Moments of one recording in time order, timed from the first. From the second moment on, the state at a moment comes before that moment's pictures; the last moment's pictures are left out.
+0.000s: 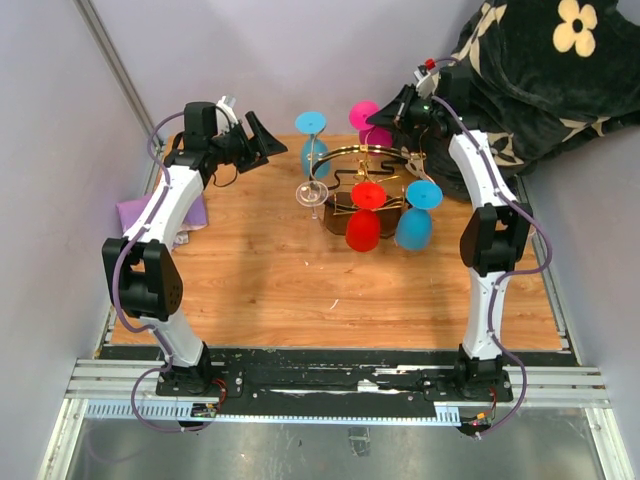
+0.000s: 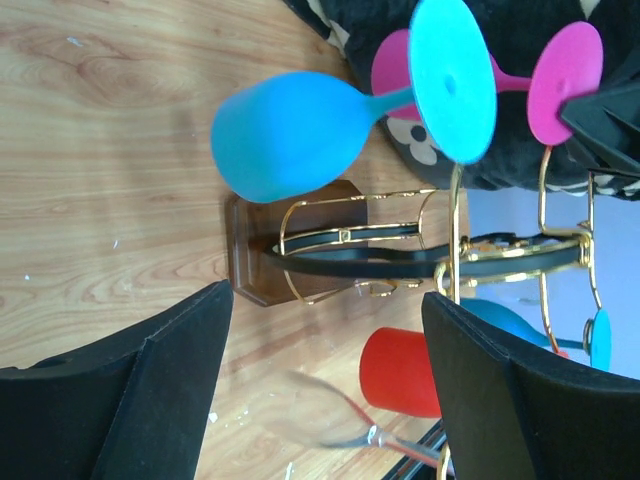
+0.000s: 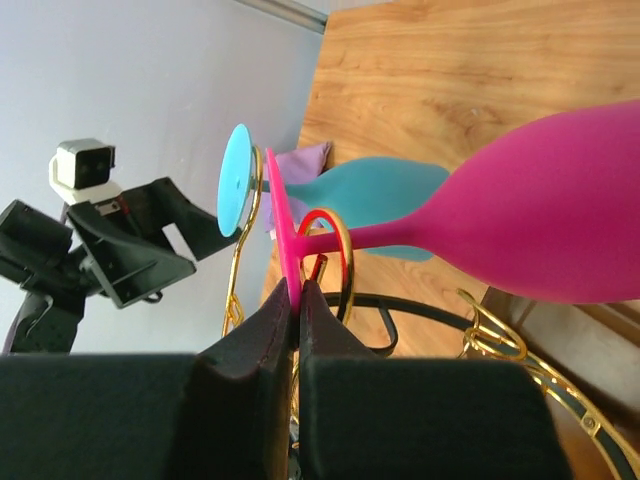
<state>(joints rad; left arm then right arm) -0.11 1.72 1.57 -0.33 0.54 -0.63 0.13 2.17 2.18 -0.39 -0.86 0.78</state>
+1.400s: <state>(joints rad) -0.05 1.49 1.51 -0.47 0.44 -0.57 0.35 2.16 2.09 -0.37 -0.90 0.83</state>
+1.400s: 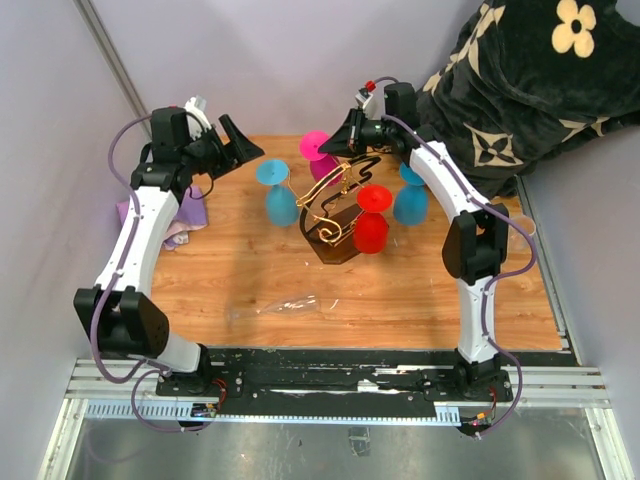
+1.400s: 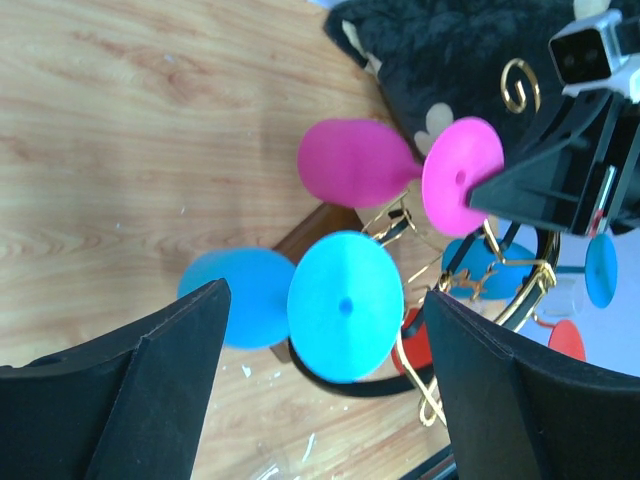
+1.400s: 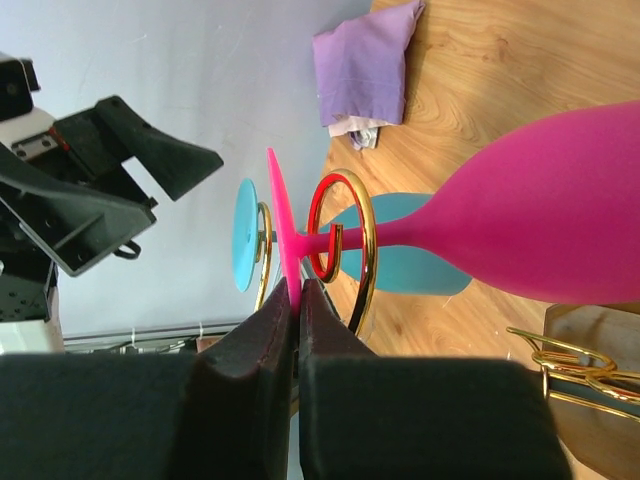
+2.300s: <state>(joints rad) -0.05 1.41 1.22 -0.22 0.61 -0.72 0.34 2.17 2.14 -0.46 -0.90 0.83</state>
